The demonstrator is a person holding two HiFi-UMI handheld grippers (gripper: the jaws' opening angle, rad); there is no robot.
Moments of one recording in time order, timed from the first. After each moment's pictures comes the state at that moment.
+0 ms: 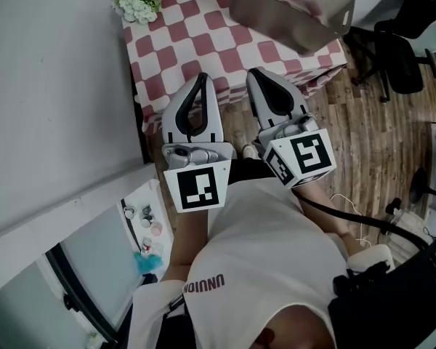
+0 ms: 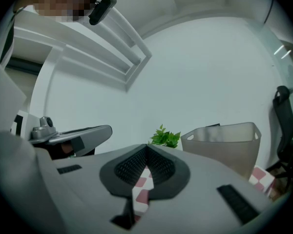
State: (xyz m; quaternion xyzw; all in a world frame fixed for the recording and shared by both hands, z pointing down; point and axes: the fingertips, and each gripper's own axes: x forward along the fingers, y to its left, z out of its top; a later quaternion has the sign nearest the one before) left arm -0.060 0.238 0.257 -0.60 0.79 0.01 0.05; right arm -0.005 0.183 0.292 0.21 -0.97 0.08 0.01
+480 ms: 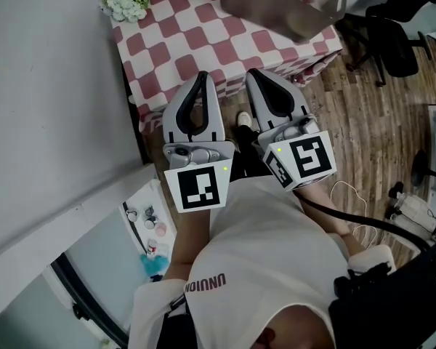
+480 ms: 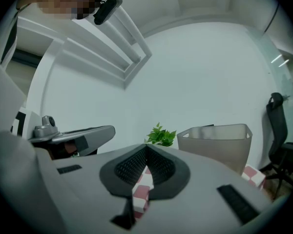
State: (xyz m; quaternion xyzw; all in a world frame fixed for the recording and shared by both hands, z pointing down) left arm -0.057 0.245 0.270 -0.63 0.78 0.03 0.03; right arm 0.002 0.199 0.300 0.24 -0.97 0.07 0.02
